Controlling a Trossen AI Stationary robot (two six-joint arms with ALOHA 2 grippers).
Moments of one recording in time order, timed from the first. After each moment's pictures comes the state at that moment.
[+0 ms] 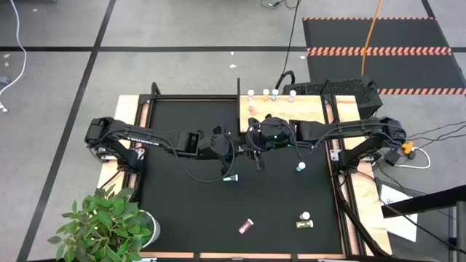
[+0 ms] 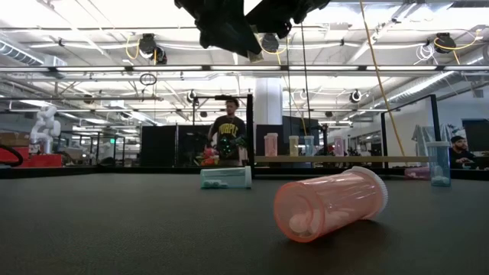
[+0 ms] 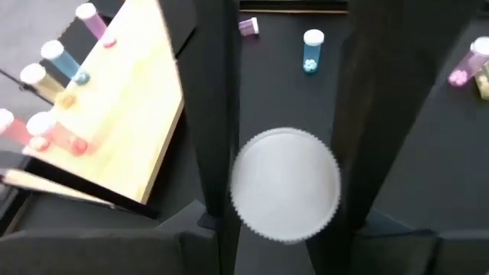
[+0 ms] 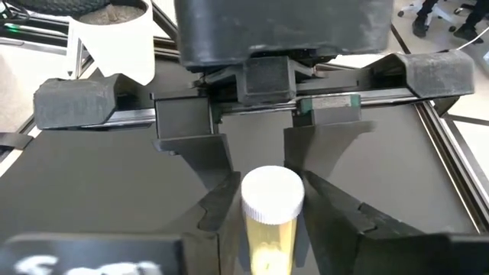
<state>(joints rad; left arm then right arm) -0.09 1.61 1.31 -0.37 -0.28 -0.09 -0.02 1.47 1.17 -0.19 -0.06 -0.14</state>
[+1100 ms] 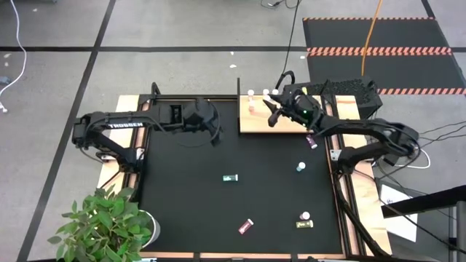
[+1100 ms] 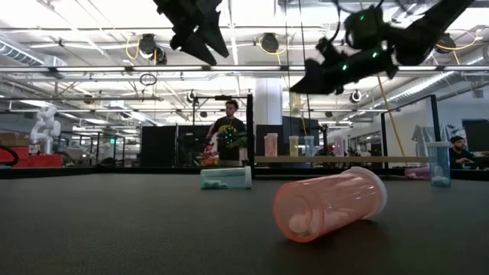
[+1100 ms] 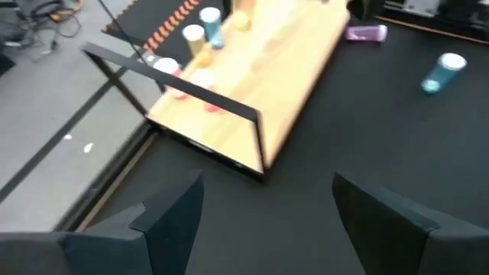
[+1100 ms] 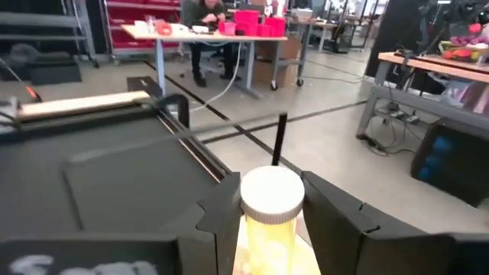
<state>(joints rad) 0.17 1.45 1.32 -0.58 -0.29 -0.16 -0.56 1.31 0.55 0.63 0.11 -0.07</state>
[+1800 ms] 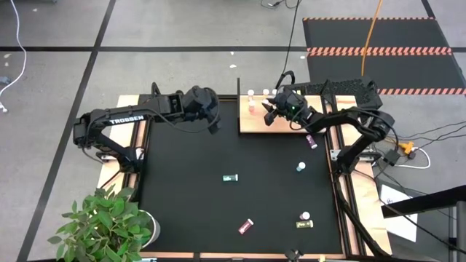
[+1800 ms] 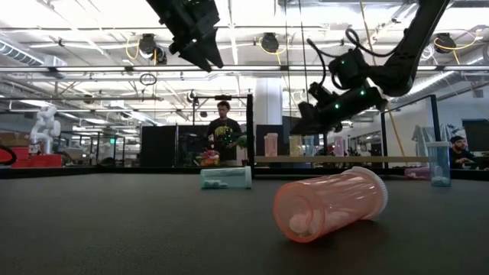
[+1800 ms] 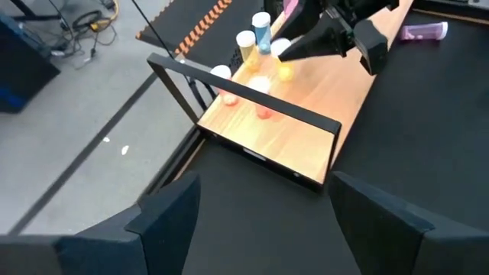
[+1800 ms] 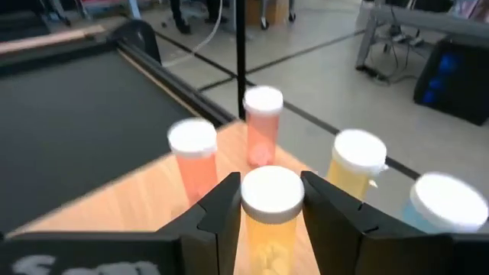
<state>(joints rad) 0.29 1.45 1.32 -0.57 -0.30 -0.03 -0.68 1.61 0.55 0.74 0.02 0.02</state>
